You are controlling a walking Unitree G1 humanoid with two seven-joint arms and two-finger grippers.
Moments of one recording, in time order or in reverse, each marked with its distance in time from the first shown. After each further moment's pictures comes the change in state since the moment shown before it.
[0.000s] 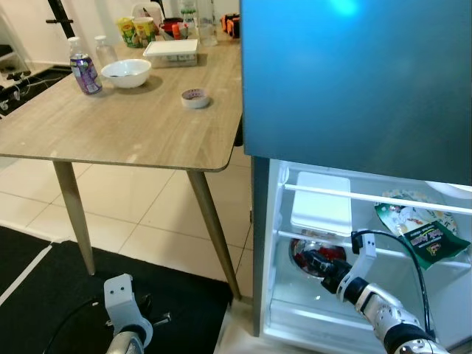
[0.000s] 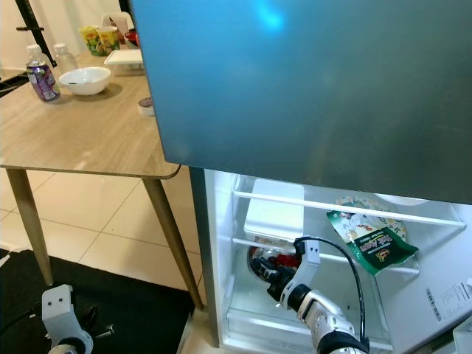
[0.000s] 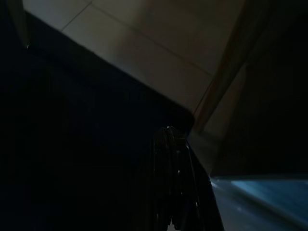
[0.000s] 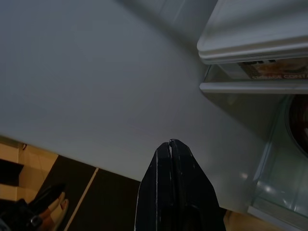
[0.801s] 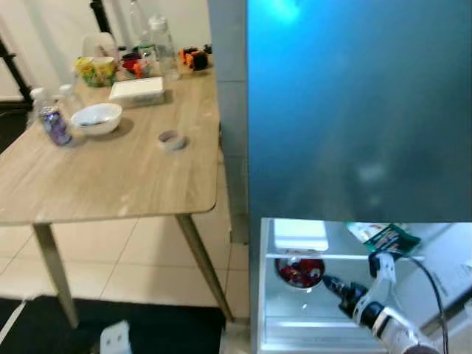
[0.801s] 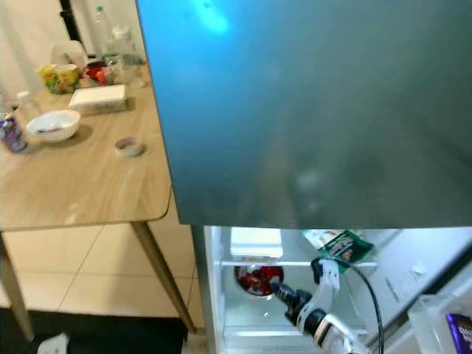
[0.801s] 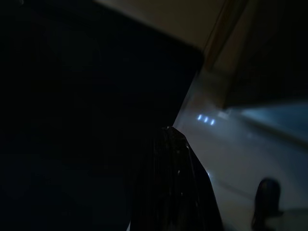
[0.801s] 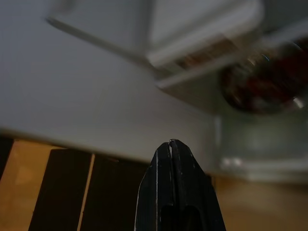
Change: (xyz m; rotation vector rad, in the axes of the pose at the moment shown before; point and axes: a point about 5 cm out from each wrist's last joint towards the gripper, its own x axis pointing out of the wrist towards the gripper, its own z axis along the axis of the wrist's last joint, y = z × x) left arm -0.048 0.027 -0.074 -0.027 0.312 0.129; right arm -0.041 -0.031 -0.034 0.091 0.083 -0.231
